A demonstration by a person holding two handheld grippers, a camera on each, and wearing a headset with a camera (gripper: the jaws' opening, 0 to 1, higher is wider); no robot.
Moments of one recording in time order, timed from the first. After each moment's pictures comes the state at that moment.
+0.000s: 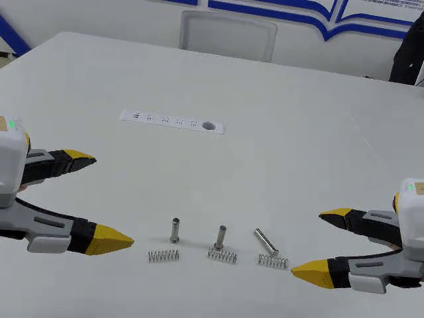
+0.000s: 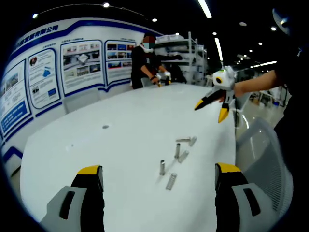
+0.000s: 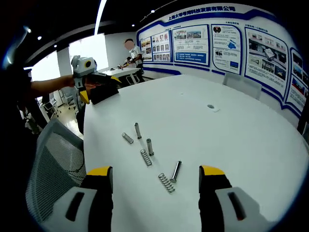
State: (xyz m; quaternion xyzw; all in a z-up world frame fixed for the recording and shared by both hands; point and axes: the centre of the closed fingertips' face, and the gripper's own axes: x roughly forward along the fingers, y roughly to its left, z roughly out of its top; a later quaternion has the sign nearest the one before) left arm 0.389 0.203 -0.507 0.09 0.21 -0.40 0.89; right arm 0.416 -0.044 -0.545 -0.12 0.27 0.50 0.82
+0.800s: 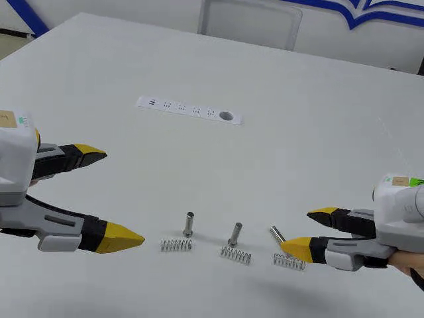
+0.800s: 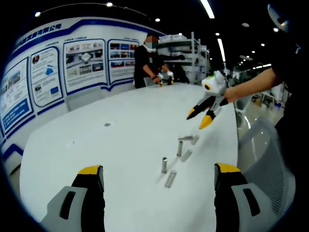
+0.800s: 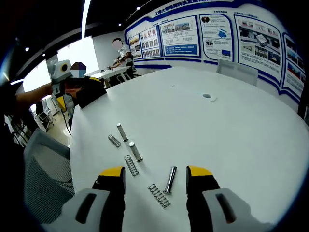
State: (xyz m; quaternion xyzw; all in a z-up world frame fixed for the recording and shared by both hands) left arm 0.392 0.207 -0.515 0.09 0.21 -0.39 0.89; right arm 0.457 -0.022 -0.586 -0.10 0.31 0.46 0.82
